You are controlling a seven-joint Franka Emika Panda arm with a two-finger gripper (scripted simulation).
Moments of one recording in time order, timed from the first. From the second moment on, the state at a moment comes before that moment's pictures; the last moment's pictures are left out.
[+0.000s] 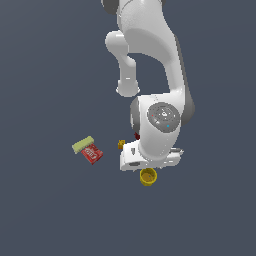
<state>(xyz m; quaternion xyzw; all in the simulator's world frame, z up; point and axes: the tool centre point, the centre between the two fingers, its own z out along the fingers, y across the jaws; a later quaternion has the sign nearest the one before) 0.114 0.072 0.126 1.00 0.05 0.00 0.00</state>
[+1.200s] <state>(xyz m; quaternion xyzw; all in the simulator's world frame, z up) 0.120 0.084 0.053 1.00 0.06 0.00 0.00</state>
